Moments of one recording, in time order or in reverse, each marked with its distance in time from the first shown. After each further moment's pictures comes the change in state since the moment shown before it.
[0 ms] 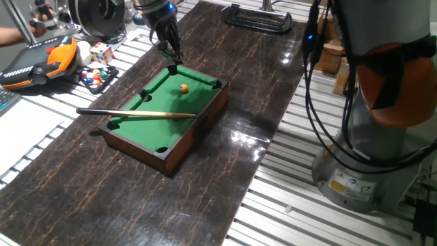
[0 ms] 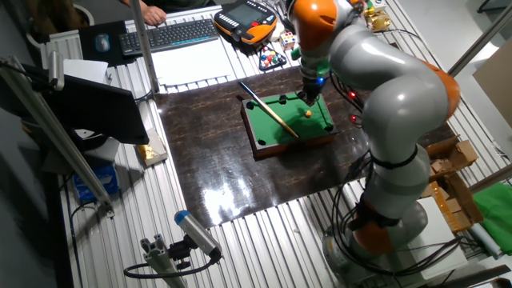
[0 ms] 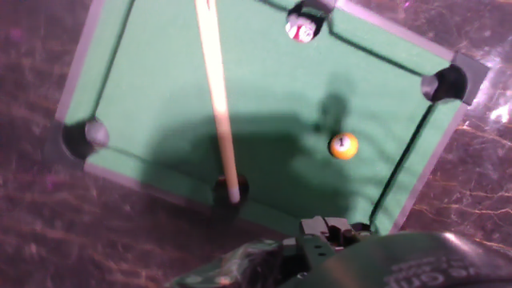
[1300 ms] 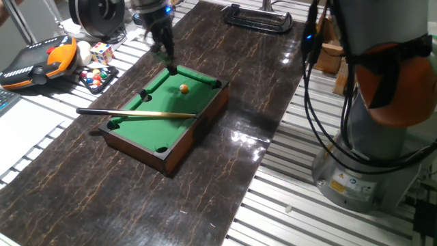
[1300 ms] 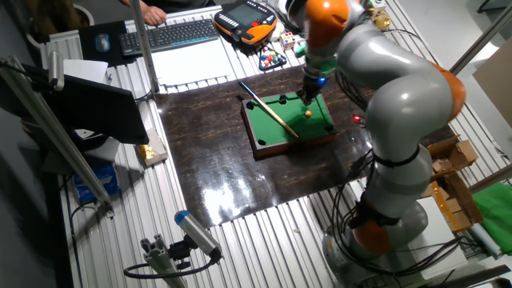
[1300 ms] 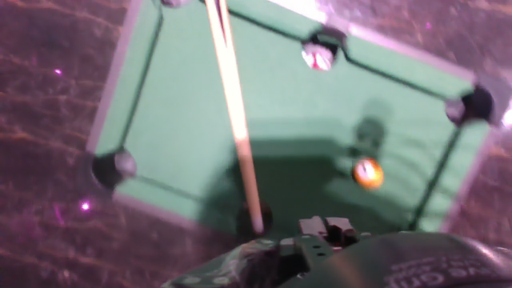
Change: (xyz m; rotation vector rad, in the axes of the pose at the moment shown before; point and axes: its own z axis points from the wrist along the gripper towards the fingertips) arm -0.037 0.016 0.013 -0.062 -0.054 -0.016
